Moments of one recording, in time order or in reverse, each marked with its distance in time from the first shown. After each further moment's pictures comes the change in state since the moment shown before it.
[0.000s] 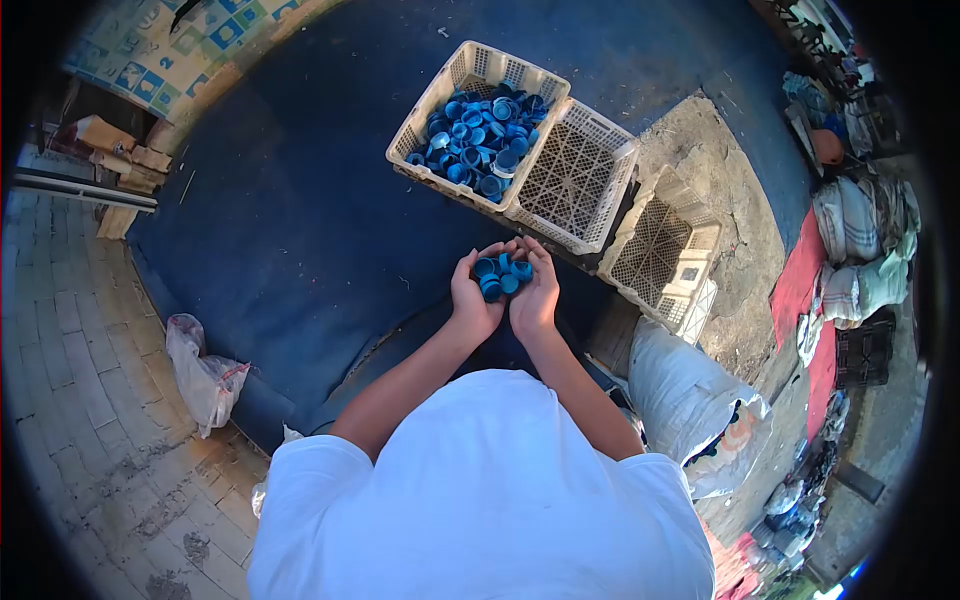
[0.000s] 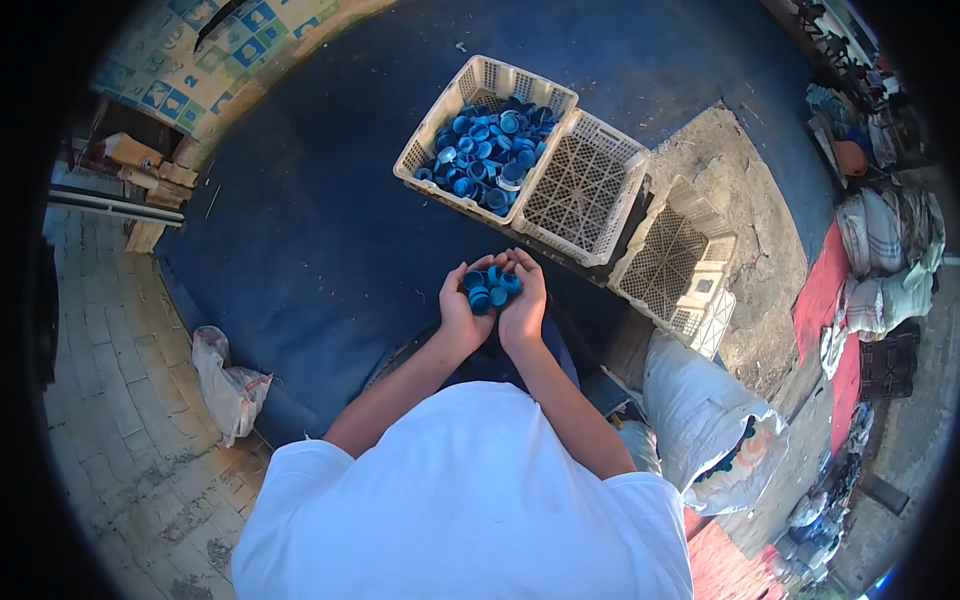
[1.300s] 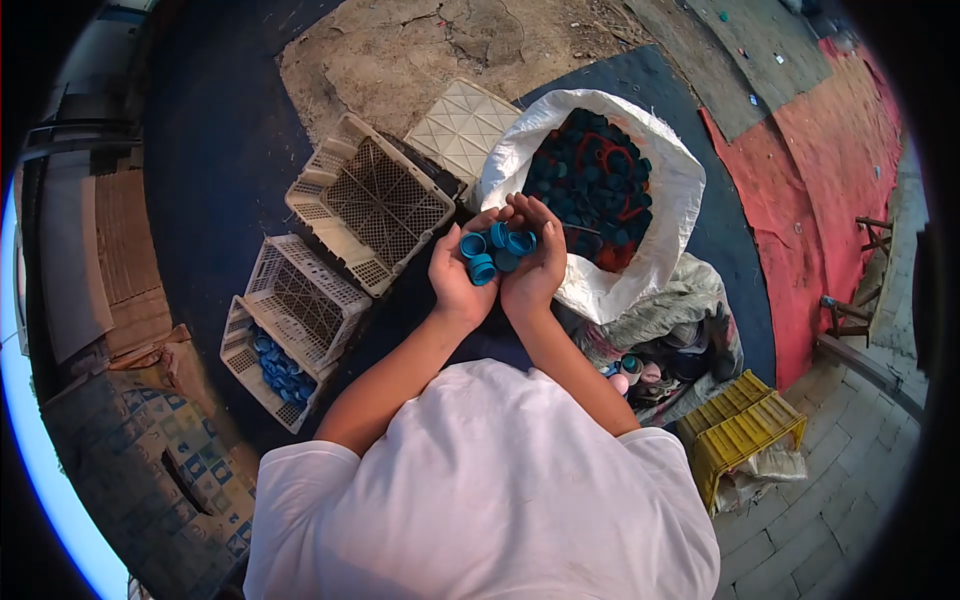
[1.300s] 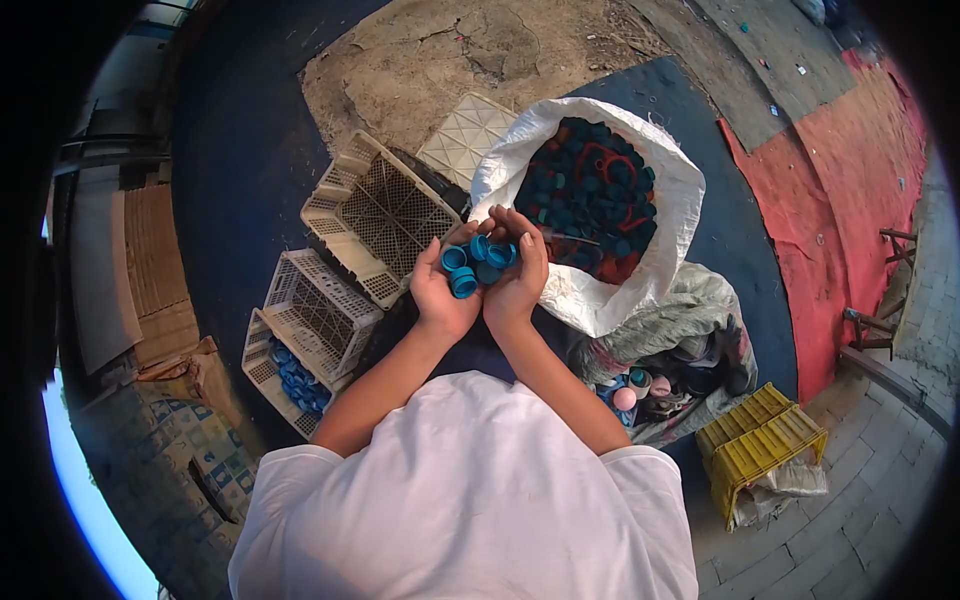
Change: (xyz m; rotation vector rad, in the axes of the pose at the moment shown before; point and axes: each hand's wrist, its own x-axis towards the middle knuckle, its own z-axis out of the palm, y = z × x) left_hand -0.065 -0.565 0.119 0.837 -0.548 -0.986; right_hand -0.161 -0.321 -0.426 0.595 0.849 -1.074
